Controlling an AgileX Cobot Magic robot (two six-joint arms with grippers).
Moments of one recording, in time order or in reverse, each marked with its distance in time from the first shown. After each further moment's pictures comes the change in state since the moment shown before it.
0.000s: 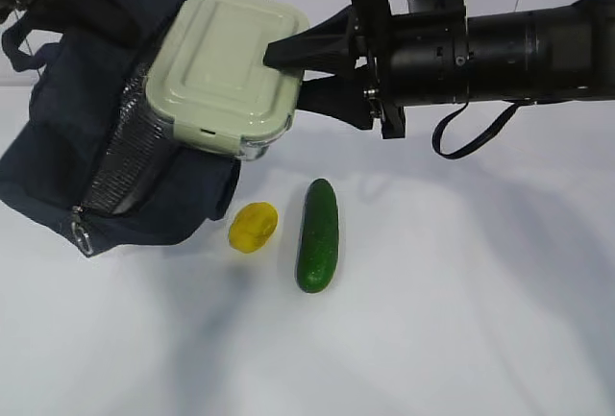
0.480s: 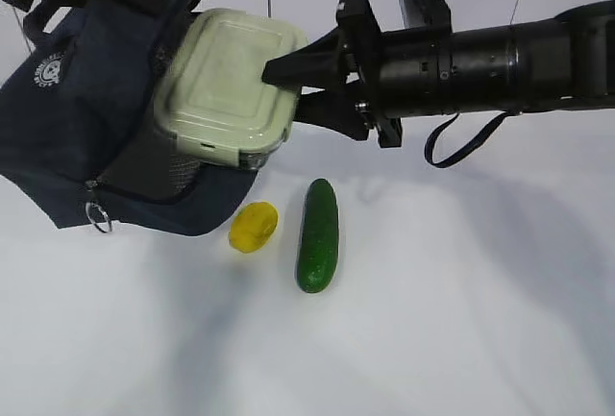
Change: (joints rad) left arm 0.000 -0.003 -0.011 -0.160 0.021 -0.002; right arm 0.015 0.025 0.000 -0.008 -0.075 -0.013
